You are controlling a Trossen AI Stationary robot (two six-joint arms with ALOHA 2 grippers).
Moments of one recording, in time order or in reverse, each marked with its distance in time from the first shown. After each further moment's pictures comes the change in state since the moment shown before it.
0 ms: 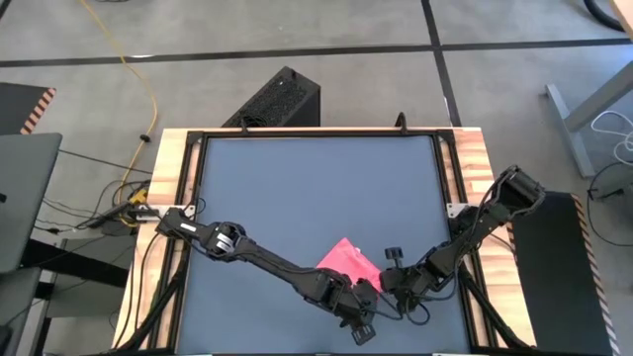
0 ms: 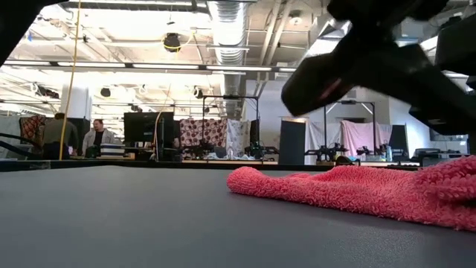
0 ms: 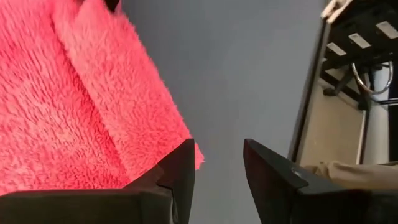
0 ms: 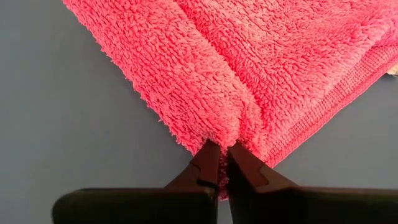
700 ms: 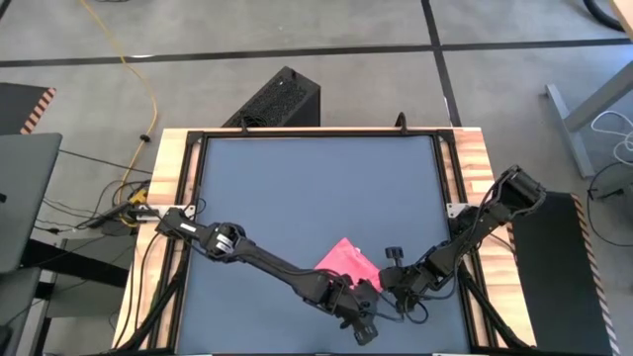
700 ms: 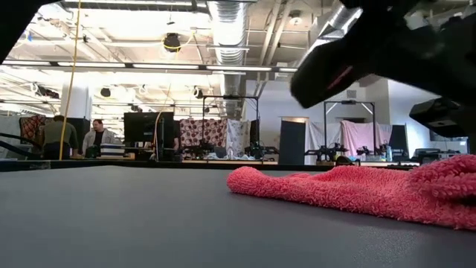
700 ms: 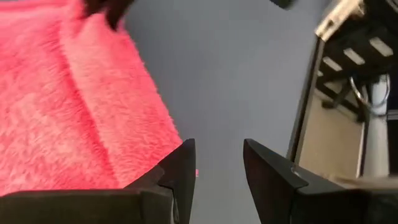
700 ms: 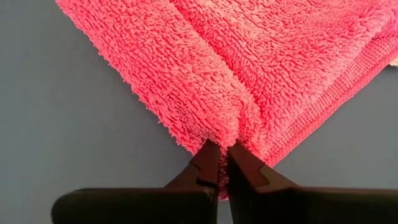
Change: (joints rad) left arm -0.008 0.004 0.006 0.027 -0.048 -0.001; right arm 0.000 0.000 0.000 -0.015 -0.026 0.047
